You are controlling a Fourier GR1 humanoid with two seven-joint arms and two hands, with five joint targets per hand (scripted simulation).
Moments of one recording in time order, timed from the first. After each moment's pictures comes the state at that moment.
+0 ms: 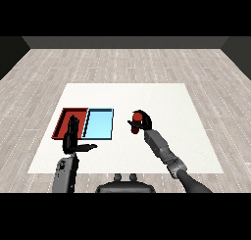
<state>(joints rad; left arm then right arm) 0.04 0.05 0.08 -1.63 0.09 -0.05 -0.38 -0.76 0.00 0.16 -0.38 -0.49 -0.14 -0.63</state>
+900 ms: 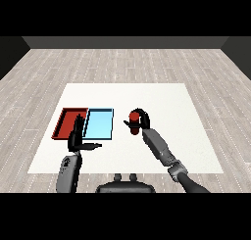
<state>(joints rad) 0.00 0.04 0.04 -1.59 0.03 -0.03 -0.36 -0.70 0.00 0.23 -0.61 -0.41 -0.29 -0.60</state>
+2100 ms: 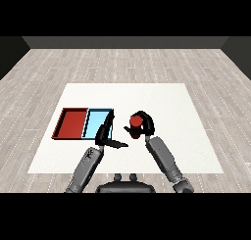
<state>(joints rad) -0.20 0.00 -0.35 -1.49 0.08 0.18 -0.22 -0.41 -0.03 0.30 -1.24 -0.24 -0.33 -0.37</state>
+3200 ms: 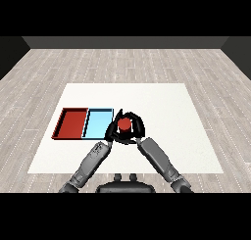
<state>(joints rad) -0.36 0.00 -0.46 -1.31 0.15 0.31 -0.20 -0.46 0.00 0.47 -1.33 -0.27 -0.41 -0.34</state>
